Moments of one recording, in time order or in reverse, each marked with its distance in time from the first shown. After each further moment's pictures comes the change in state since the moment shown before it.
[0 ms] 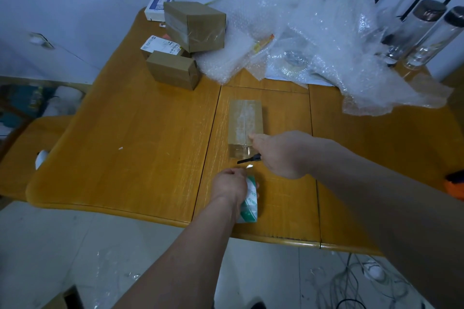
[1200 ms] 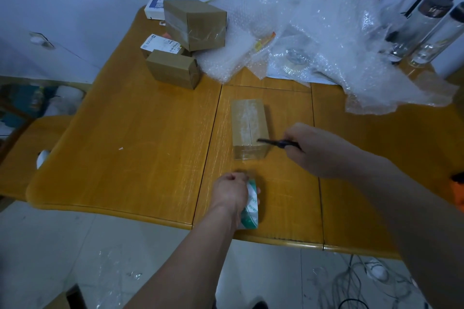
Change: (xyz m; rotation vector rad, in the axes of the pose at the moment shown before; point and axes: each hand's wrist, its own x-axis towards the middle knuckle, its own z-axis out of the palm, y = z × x) left_hand -0.011 -0.005 -0.007 -0.008 -0.037 0.039; right_hand -0.046 0.034 0.003 0.387 0.301 0.076
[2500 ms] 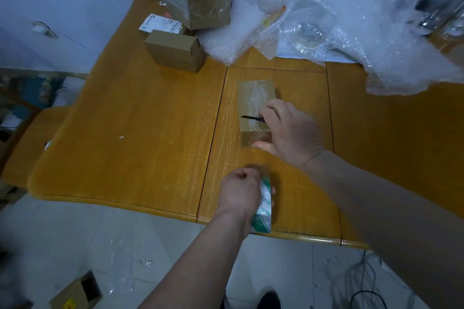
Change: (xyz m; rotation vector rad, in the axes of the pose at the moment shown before) left_hand -0.011 -0.014 0.001 -0.002 -0.044 0.045; right_hand 0.071 0.005 0.090 -0.449 0.593 -0.235
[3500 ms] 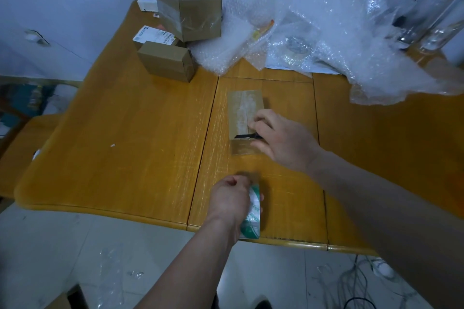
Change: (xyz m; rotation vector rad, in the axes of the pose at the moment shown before) left_hand 0.000 0.000 0.003 0.043 0.047 -0.028; right_hand -0.004 0.023 -0.009 0.179 0.024 -0.182
